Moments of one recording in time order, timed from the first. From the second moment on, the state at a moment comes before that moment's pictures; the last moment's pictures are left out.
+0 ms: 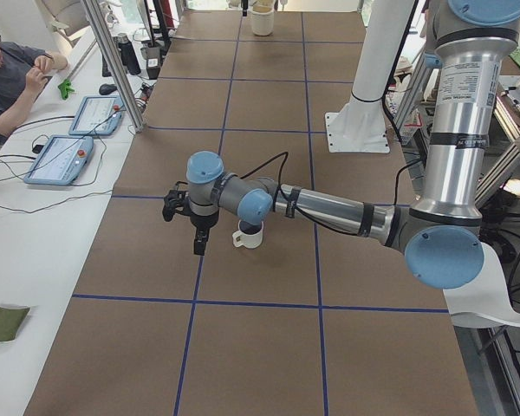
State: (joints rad) left arm -1.38 -1.68 -1.62 -1.82 -2.24 -0.38; right arm 1.36 -1.48 1.91 -1.74 2.29 0.16
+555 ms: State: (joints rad) left arm -1.51 -1.69 -1.53 -1.84 -2.25 -0.03; right arm 1.44 -1.55 1.89 -1.74 2.31 0.13
